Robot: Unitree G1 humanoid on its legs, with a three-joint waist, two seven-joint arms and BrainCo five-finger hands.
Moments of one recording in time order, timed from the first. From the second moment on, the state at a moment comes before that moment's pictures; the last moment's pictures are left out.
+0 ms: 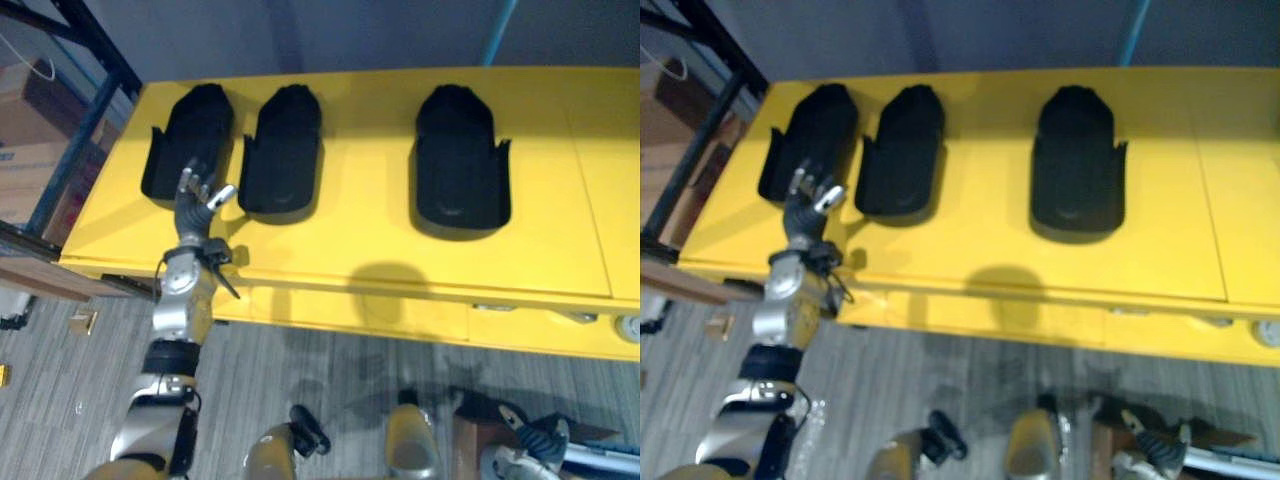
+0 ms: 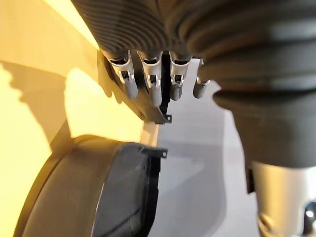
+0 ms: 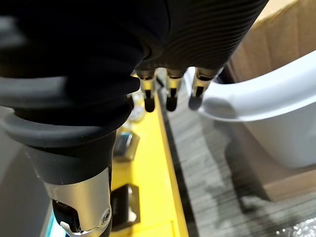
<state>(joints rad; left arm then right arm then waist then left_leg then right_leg) -0.59 0.35 0.06 0.41 -0.54 -0.09 0.15 0.21 -0.12 -0.41 0.68 0.10 -0.26 -0.41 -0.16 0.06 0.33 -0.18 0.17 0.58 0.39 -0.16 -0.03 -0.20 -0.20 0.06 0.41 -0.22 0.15</state>
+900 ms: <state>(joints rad) -0.88 0.47 0.08 0.61 -0.66 -0.06 0.08 0.15 -0.17 -0.36 0.64 0.10 -0.26 -0.37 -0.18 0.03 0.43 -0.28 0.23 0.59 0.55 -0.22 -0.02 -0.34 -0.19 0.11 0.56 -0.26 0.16</state>
